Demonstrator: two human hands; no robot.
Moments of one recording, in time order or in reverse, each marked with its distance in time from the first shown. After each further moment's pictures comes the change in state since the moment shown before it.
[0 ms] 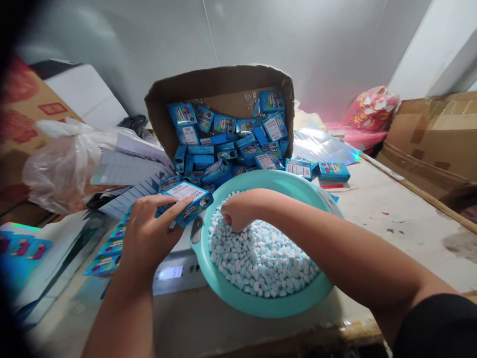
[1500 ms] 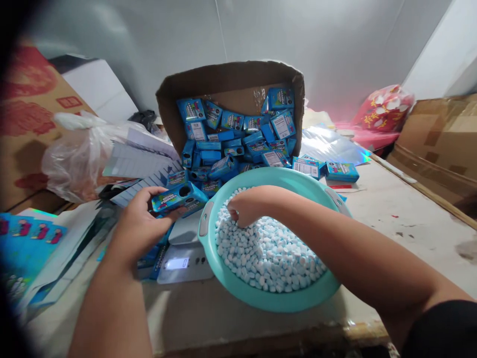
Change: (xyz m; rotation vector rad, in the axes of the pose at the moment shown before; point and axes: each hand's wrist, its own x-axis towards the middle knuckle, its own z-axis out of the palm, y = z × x) left_hand -0.003 -0.015 -0.013 -0.401 -0.217 -0.829; right_hand 0.000 0.001 0.003 0.031 0.011 0.038
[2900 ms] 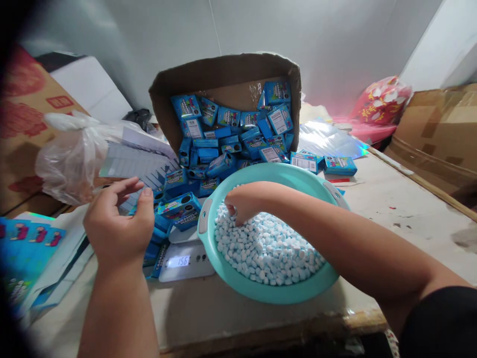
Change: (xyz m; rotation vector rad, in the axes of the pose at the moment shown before) left_hand -0.004 0.008 -0.006 0.139 0.486 0.267; right_hand 0.008 0.004 0.005 -0.009 0.081 -0.012
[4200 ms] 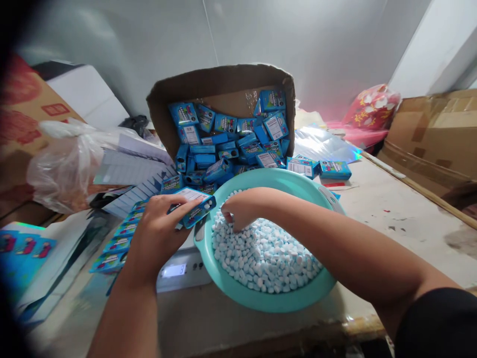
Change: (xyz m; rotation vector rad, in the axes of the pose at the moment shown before) left_hand -0.010 0.011 0.016 0.009 -0.407 0.579; right_hand -0.004 -0.001 -0.003 0.003 -0.048 -0.045
